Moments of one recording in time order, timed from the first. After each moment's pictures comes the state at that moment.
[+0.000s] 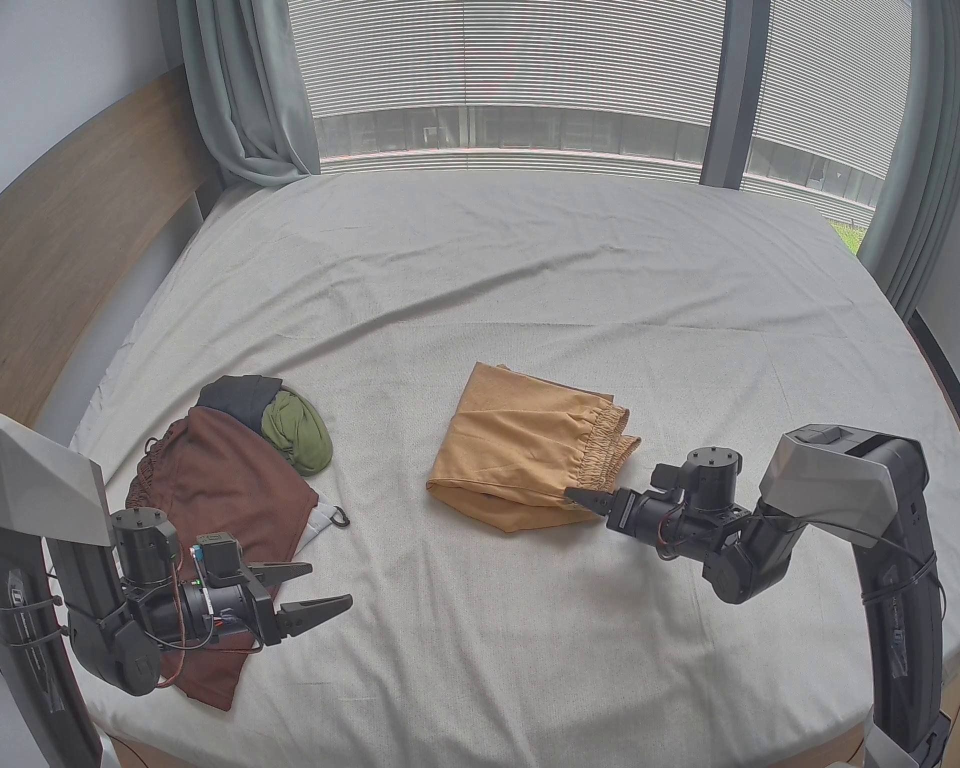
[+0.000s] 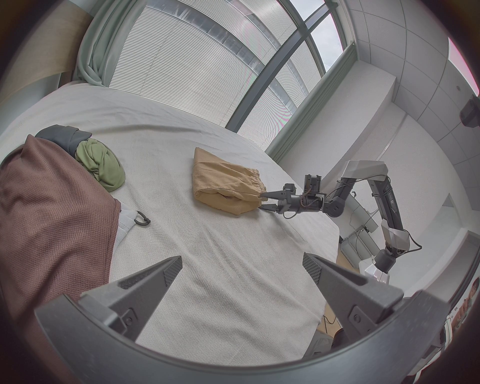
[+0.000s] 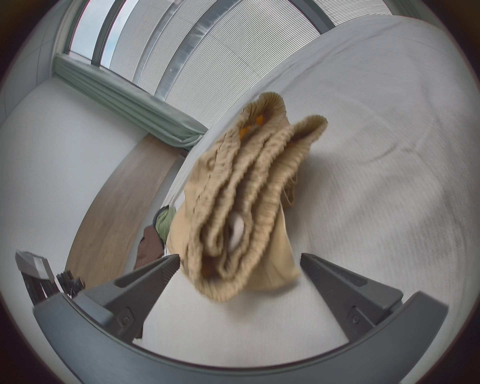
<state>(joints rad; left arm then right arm) -0.06 2.19 -0.18 -1.55 -0.81 -0.05 0.31 2.54 -0.97 -1.19 0.39 0.59</state>
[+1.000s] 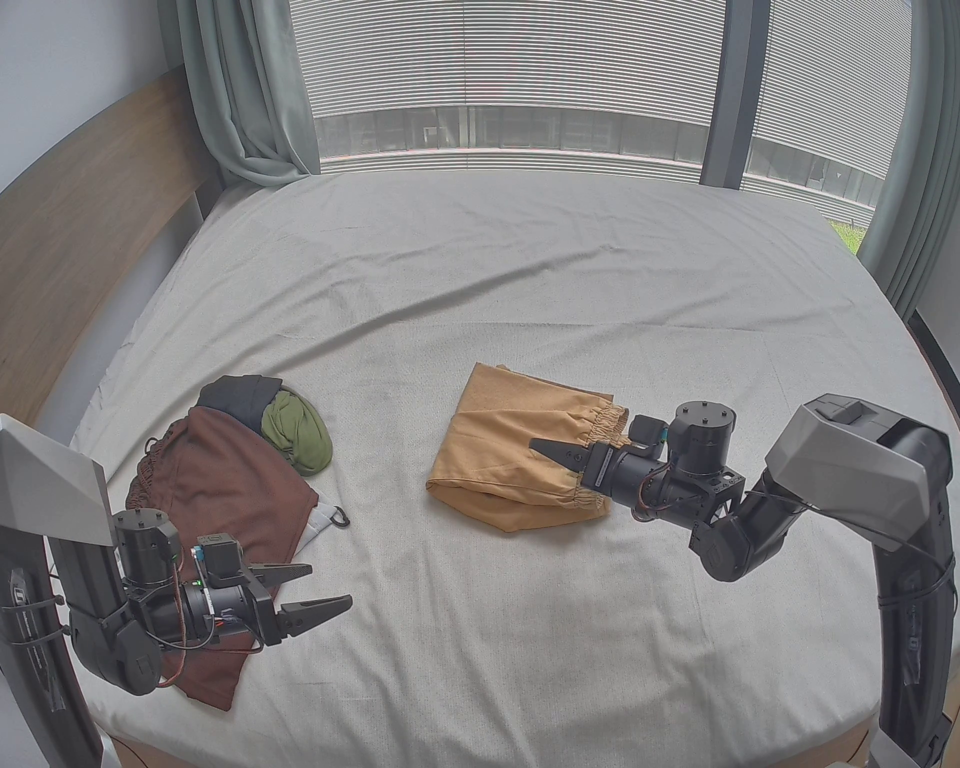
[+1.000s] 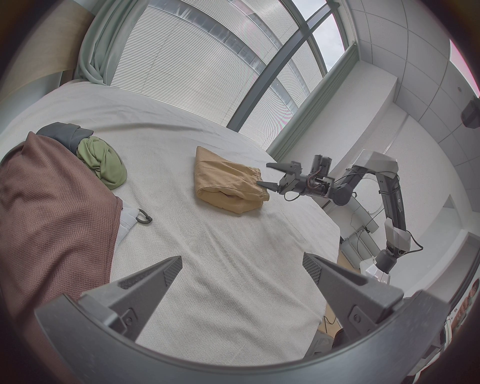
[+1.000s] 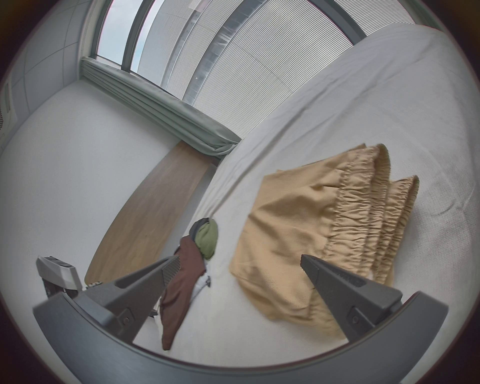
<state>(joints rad) -0.05 2.20 -0.19 -1.55 -0.81 -0.05 0.37 2.47 -1.11 -1.17 0.41 0.65</state>
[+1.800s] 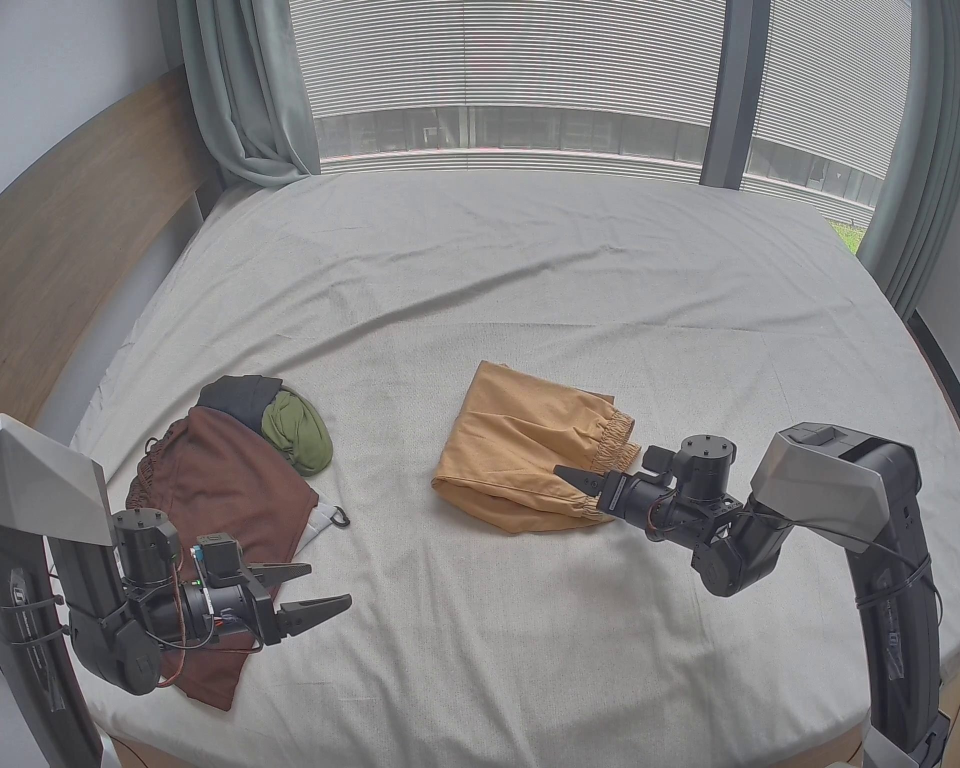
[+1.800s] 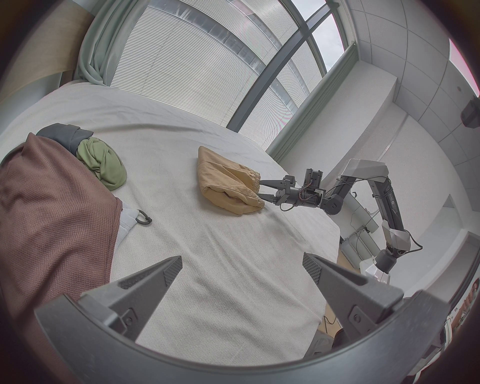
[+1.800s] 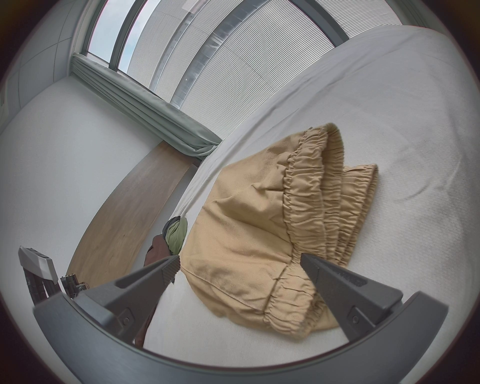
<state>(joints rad) -0.06 2.20 -0.18 -1.55 -0.81 -0.05 0.31 2.56 -1.07 -1.24 0.38 0.62</state>
